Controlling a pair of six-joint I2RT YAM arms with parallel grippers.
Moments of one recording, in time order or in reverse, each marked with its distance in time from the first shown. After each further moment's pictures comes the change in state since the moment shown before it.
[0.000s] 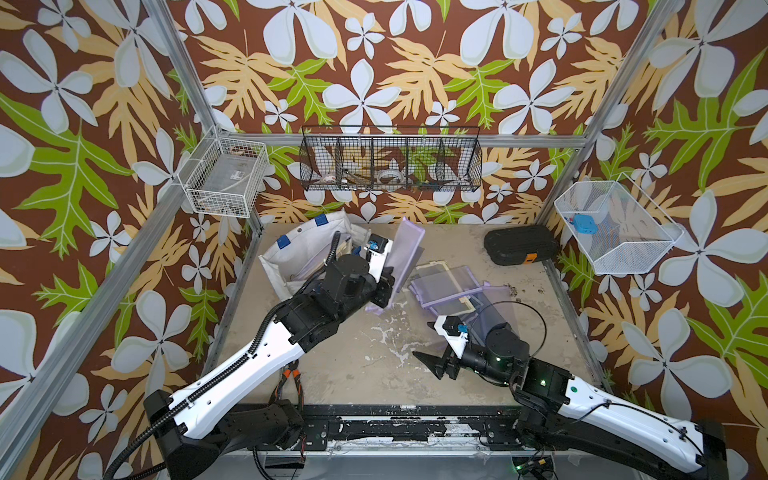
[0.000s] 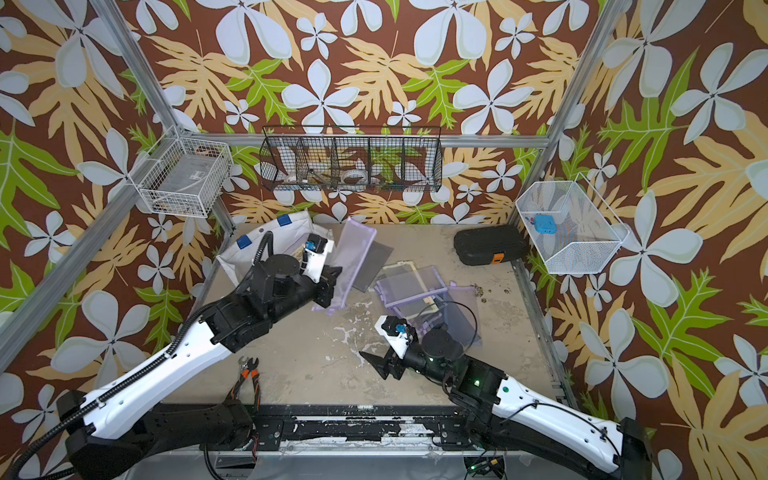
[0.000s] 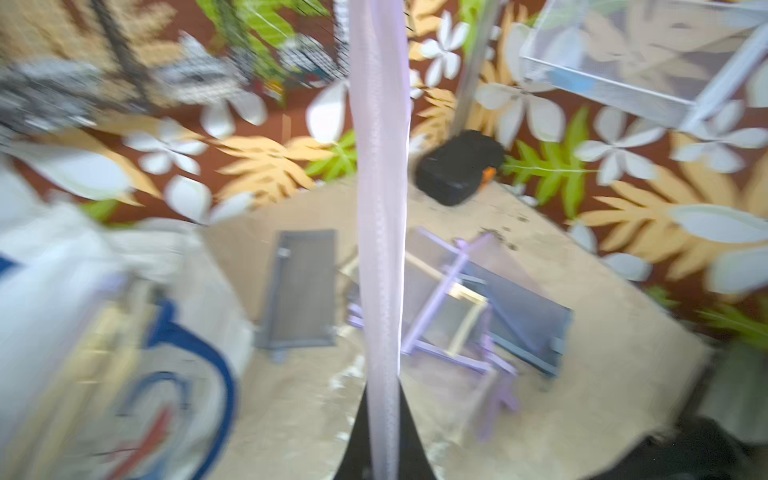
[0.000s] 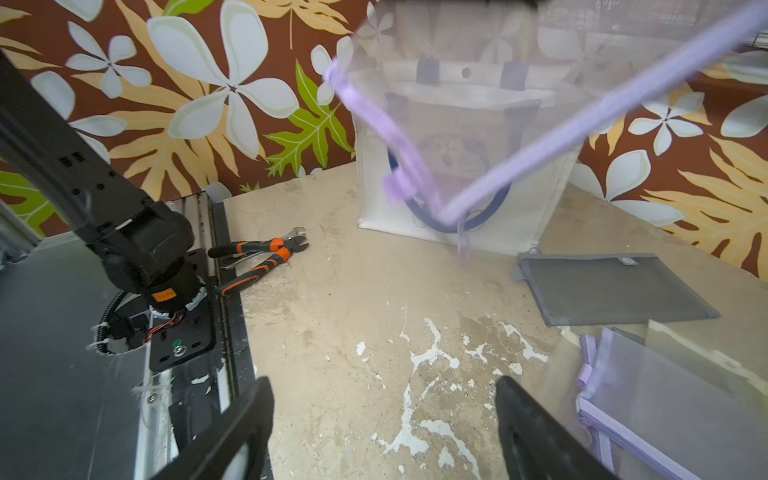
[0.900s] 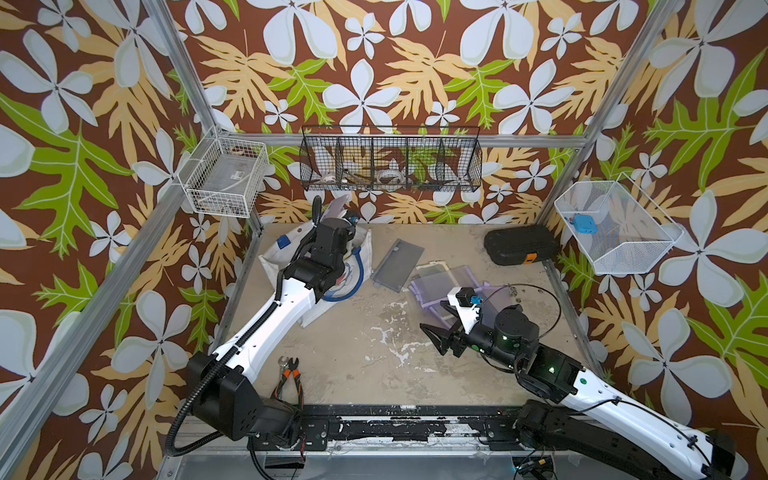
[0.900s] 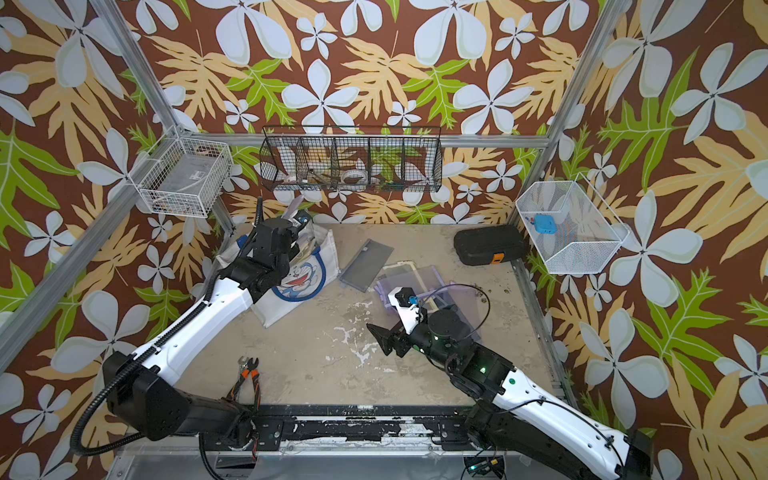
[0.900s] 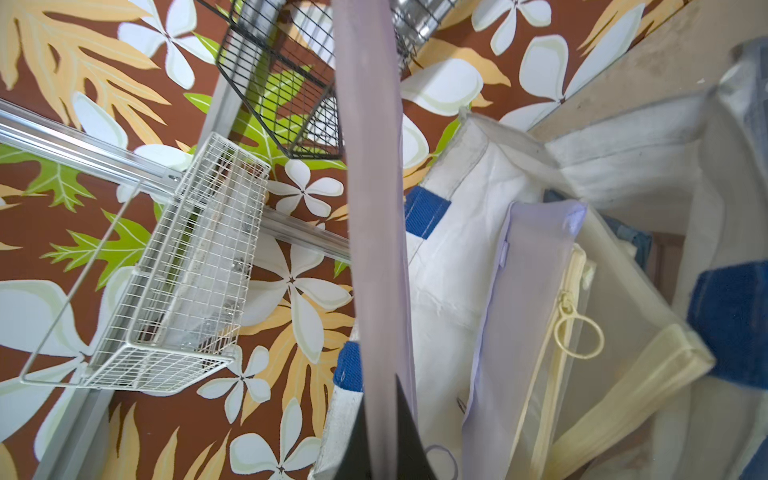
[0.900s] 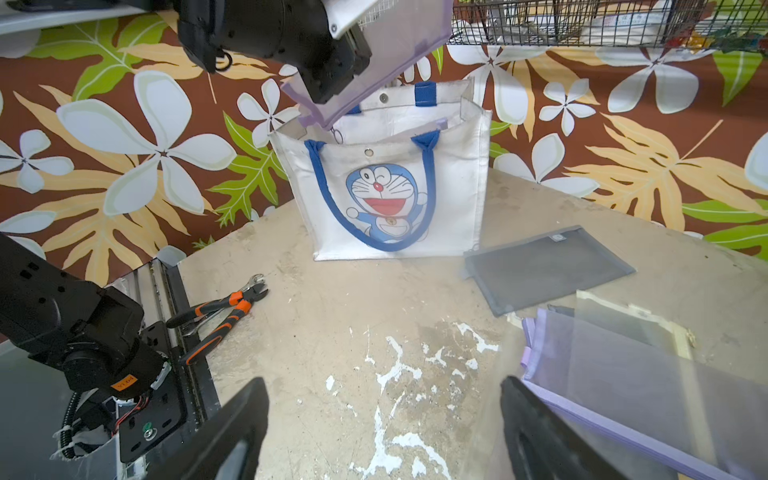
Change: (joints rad) left arm 0.333 0.259 0.038 0.105 -0.415 0.649; right arm -0.138 -0.013 0.121 -0.086 -0.005 0.109
